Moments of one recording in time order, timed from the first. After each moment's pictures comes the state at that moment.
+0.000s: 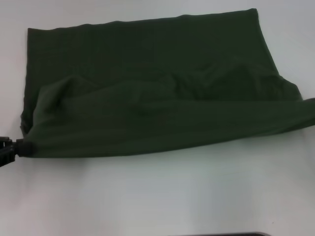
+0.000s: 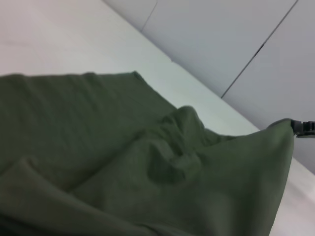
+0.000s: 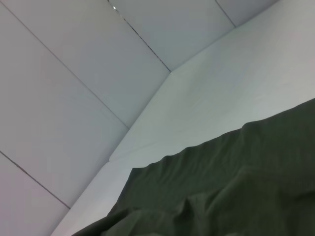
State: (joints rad) left arm -0.30 -1.98 0.45 0.84 2.25 1.94 -1.63; right arm 0.22 2.00 -0.10 -0.70 -2.20 -1.90 1.67
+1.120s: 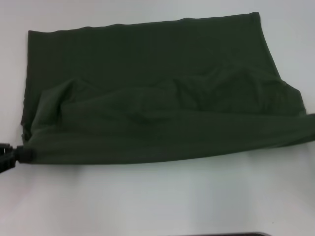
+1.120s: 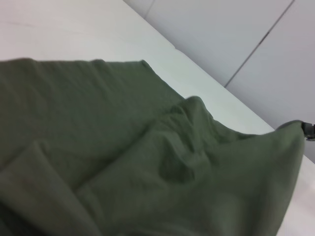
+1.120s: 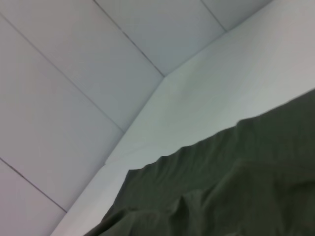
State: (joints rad) left arm -0.30 -1.97 0.44 0.79 2.28 1.92 -1.60; right arm 0.16 2.04 -0.08 -0.70 -2.20 -1.92 1.60
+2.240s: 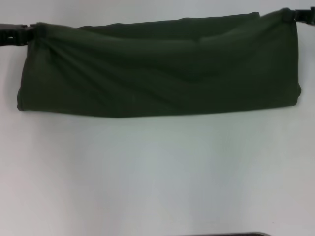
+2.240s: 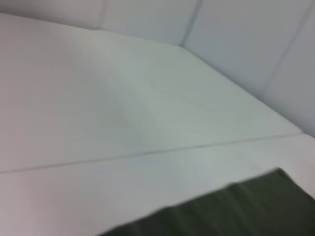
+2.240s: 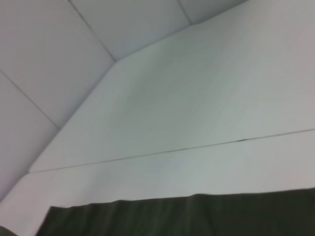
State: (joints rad) left arm -0.65 -1.98 0.38 0.67 2.27 1.35 -1.77; right arm 0.61 1.95 -0.39 -0.69 -2.21 -1.37 1.99
